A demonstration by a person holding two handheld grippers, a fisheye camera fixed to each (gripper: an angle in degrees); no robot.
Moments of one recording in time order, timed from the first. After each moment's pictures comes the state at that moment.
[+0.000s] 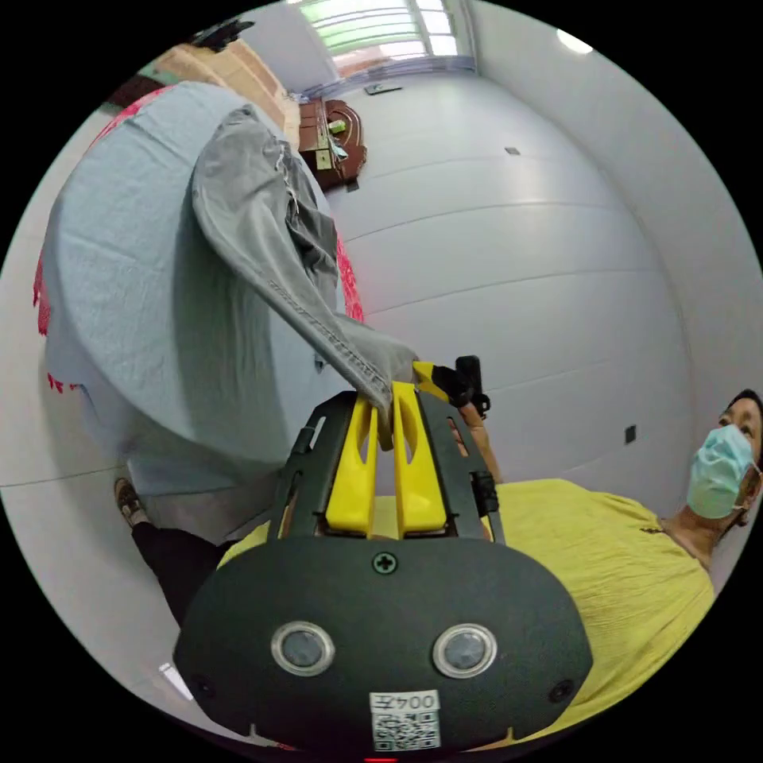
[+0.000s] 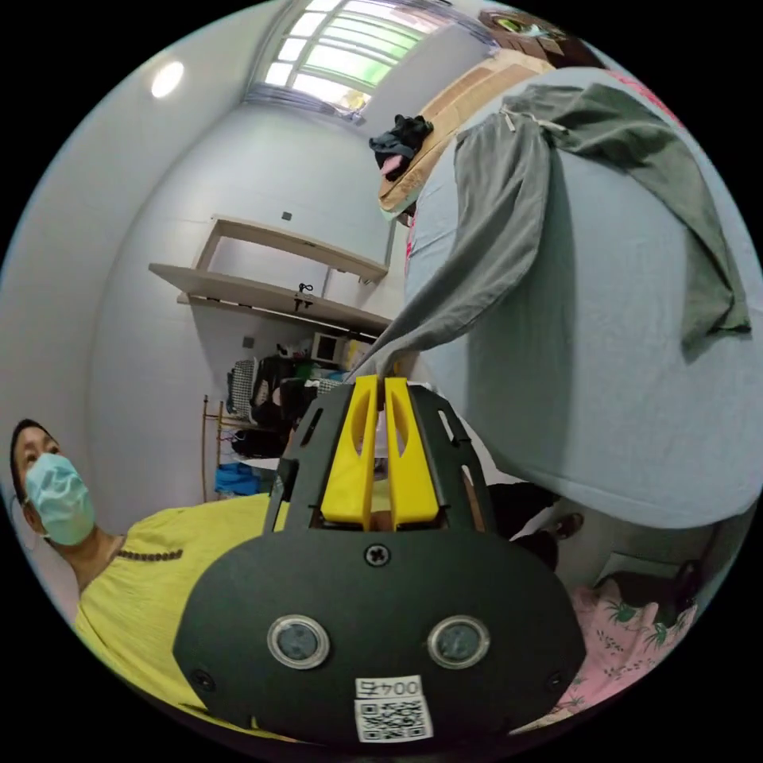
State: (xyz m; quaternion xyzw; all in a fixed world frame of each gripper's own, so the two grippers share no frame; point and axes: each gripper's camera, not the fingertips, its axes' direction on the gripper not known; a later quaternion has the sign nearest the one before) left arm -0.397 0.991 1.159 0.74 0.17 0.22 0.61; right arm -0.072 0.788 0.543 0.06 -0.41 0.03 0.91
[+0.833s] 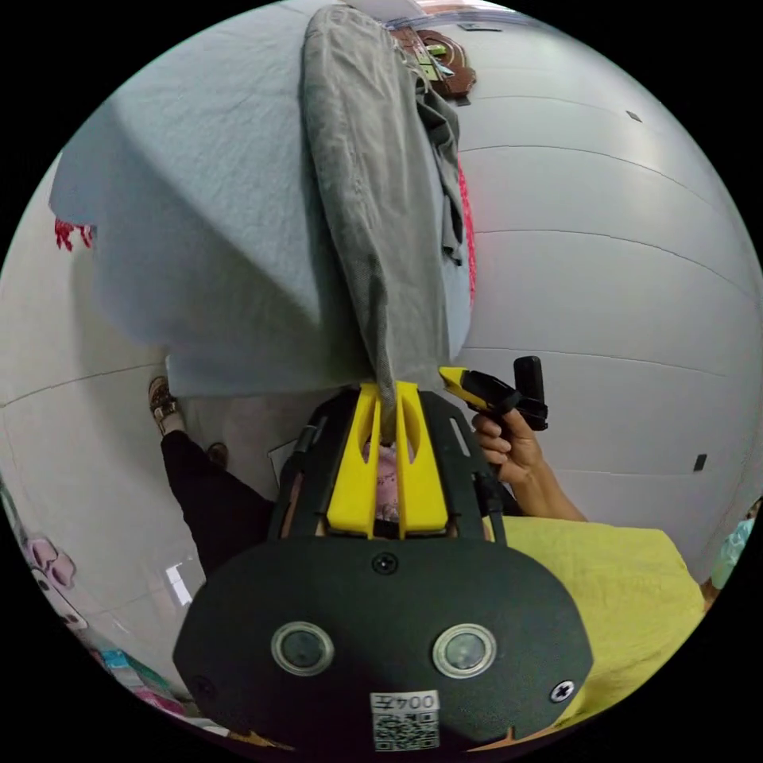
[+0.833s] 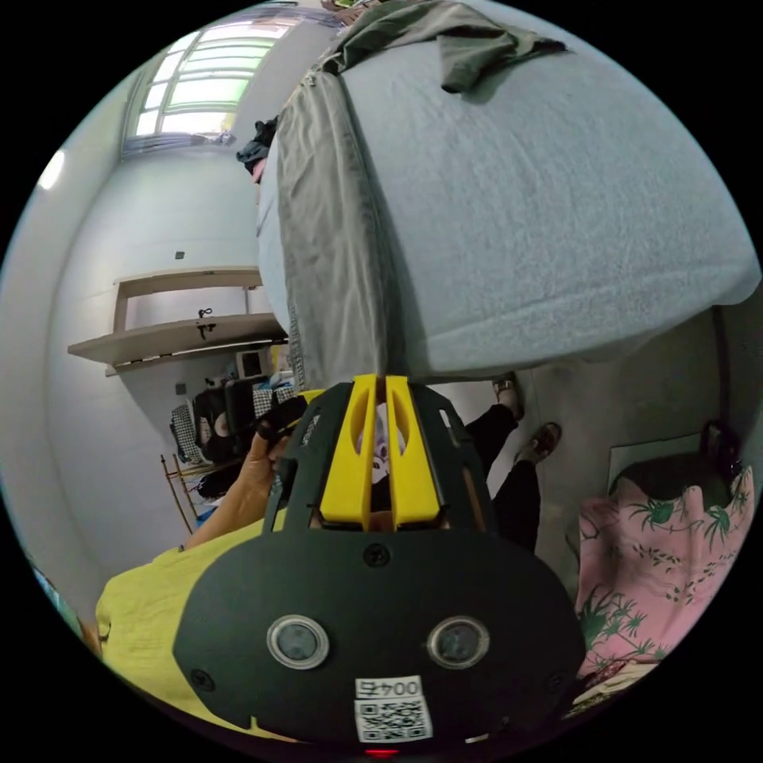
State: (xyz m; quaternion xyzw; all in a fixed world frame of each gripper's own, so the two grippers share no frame) left arm -0.310 0.623 1.147 0.66 0.14 0.08 0.74; right arm 0.236 0.808 0.597 0.10 -0.16 -0.18 0.97
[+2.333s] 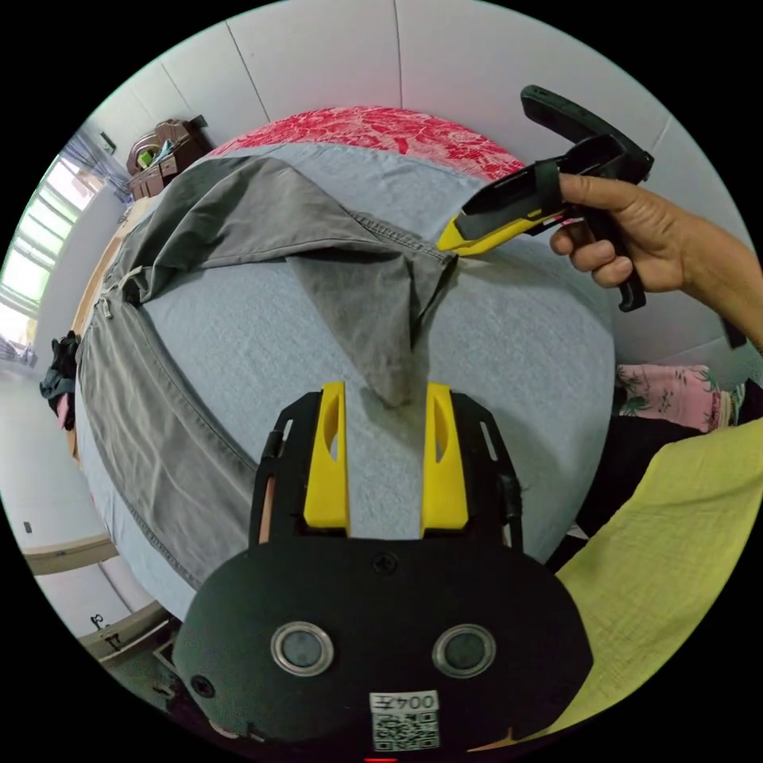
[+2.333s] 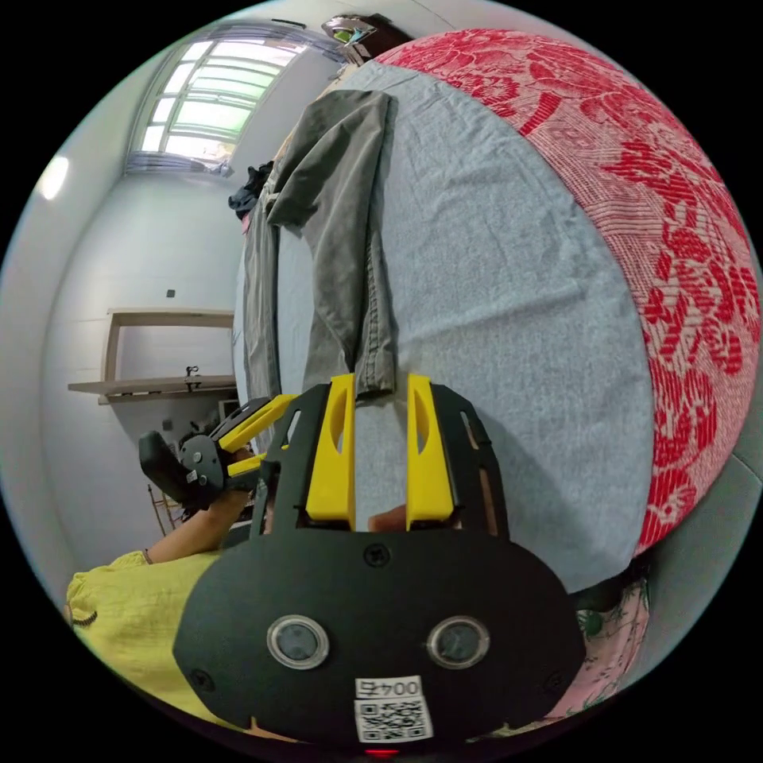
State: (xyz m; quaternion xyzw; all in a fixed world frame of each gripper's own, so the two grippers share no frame) left arm 0.167 0.261 1.016 0.53 -0.49 0.07 0.69; right arm 0.532 0.425 0.185 0.17 -0.12 -0.19 0.96
